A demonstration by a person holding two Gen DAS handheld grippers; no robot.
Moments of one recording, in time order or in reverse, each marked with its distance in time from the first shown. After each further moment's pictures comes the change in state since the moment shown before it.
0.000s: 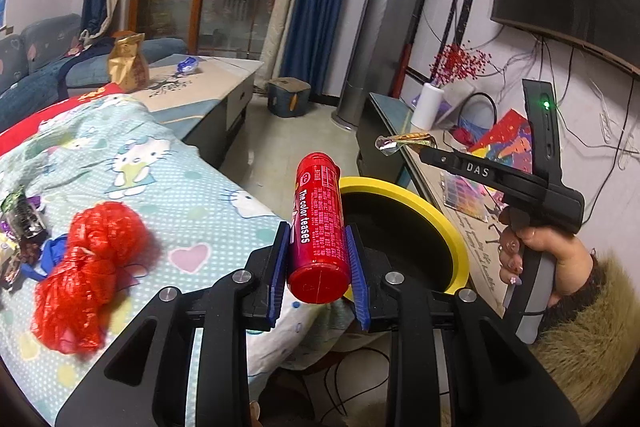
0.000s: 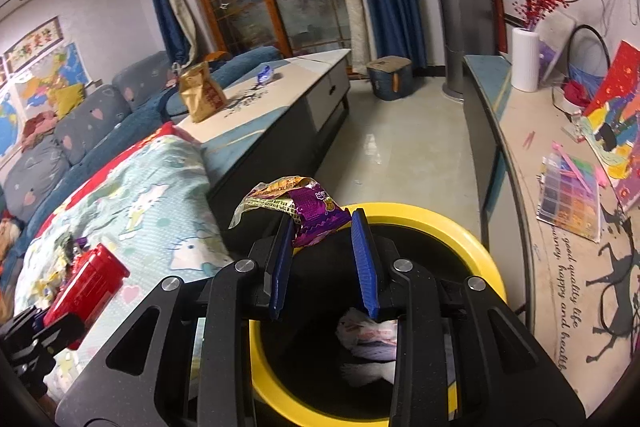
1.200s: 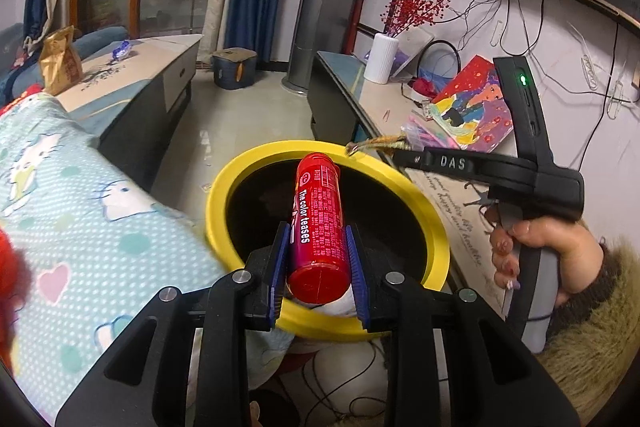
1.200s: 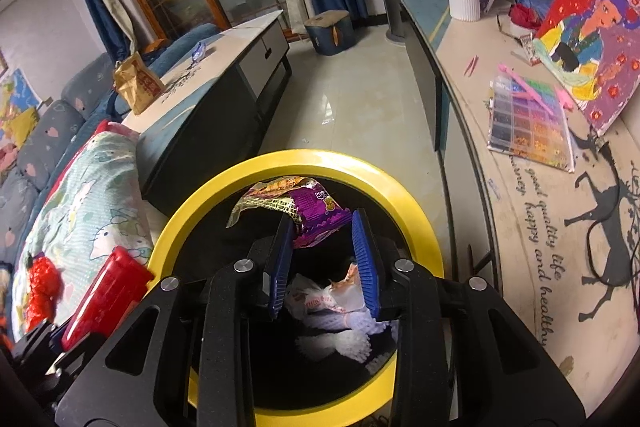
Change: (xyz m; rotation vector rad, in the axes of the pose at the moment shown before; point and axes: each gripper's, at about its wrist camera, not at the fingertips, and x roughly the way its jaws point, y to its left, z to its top) left arm 0.101 -0.062 -0.010 0.112 0.122 -0.144; right arm 0.031 -0.082 -0.025 0.176 0.149 -0.118
